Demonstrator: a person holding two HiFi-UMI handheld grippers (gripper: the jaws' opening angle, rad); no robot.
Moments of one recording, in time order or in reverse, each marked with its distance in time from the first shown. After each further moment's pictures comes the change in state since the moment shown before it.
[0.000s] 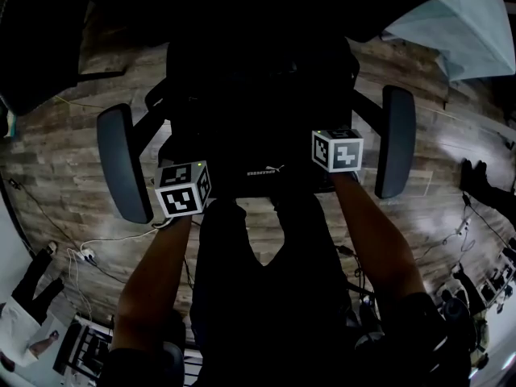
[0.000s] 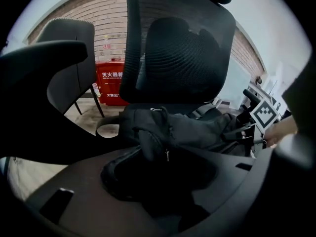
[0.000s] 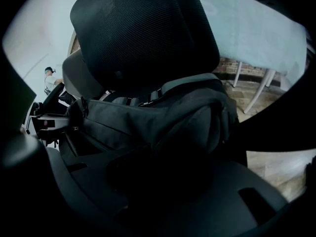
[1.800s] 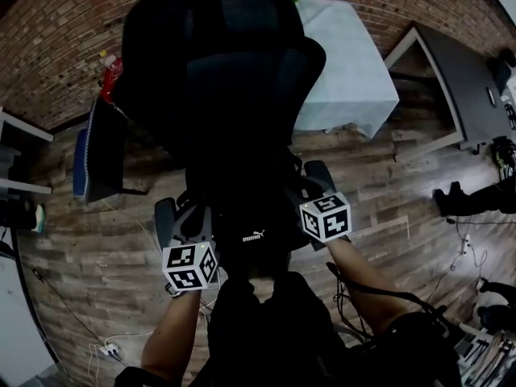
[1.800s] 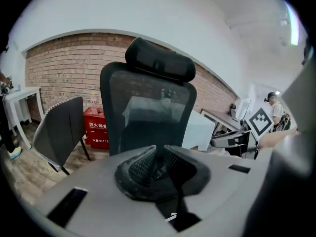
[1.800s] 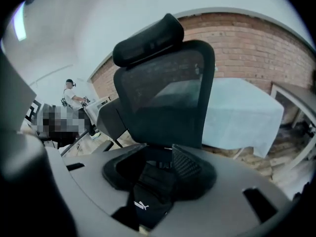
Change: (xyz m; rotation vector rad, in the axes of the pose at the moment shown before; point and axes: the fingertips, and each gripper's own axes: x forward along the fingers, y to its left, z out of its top) left arm -0.249 -0.094 0.203 0.061 -0.379 -0.200; right arm -0.305 0.104 0.149 -0.157 -0.362 0.000
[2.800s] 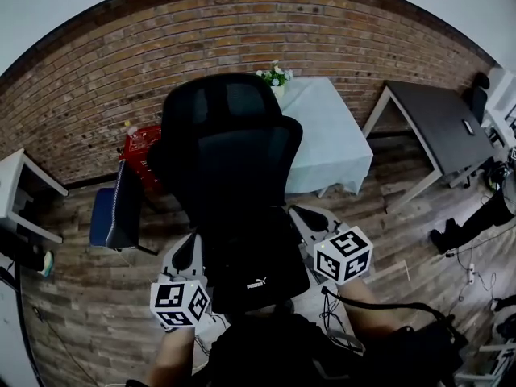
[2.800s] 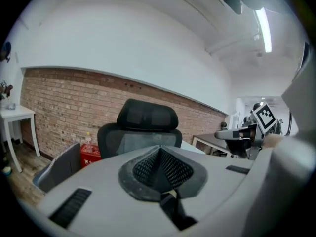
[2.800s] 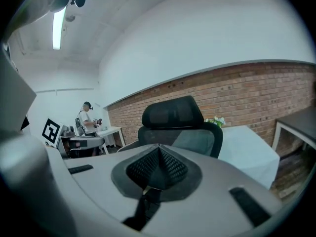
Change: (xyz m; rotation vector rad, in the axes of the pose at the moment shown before) left arm -0.112 -0.040 0.154 0.085 -0.345 -0.084; right arm -0.168 0.078 0.159 -0.104 -0.425 0.073
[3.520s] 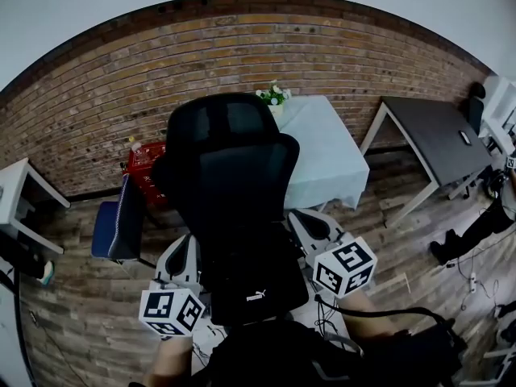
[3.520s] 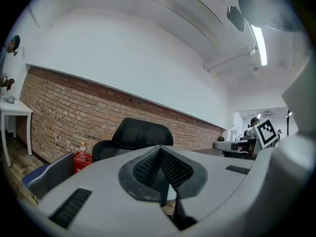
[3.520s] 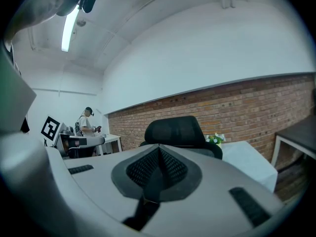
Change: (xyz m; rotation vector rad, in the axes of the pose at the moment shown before) left arm -0.016 -0.018 0.064 -0.048 -0.147 -0.047; right arm -0.026 0.019 0.054 -0.055 -0.143 -0.008
